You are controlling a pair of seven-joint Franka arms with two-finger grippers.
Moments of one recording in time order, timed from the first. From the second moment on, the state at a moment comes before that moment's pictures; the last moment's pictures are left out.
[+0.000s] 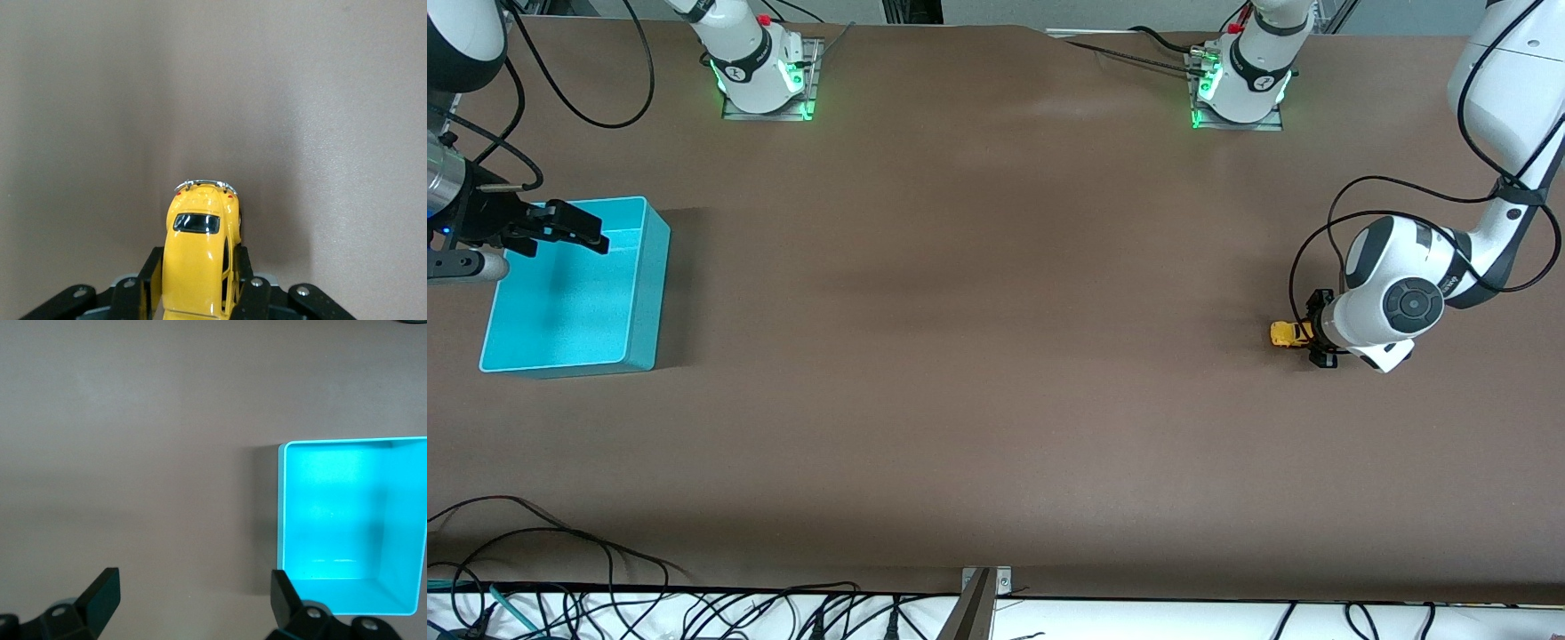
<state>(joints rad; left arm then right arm) 0.55 0.59 -0.51 -1.98 0.53 2.24 -1.87 0.05 0.09 -0.07 -1.61 0.04 1.64 -0.07</state>
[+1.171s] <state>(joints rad) 0.54 0.62 -0.48 -1.96 0.54 2.30 -1.86 0.05 0.09 -0.07 -1.61 0.04 1.64 -0.07</state>
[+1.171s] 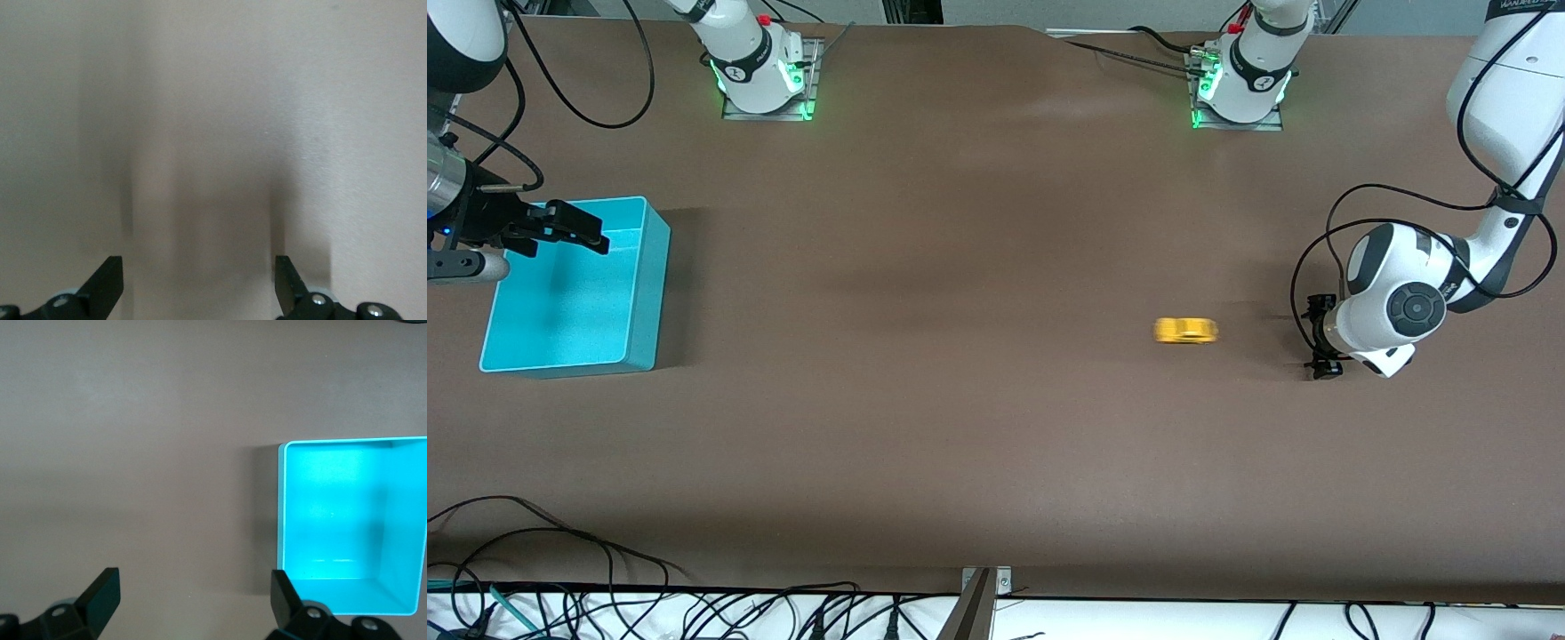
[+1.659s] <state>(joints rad) 0.50 0.47 -0.48 -1.94 0.37 2.25 -1.44 0.05 0.09 -0.07 -1.61 0.04 1.64 -0.07</state>
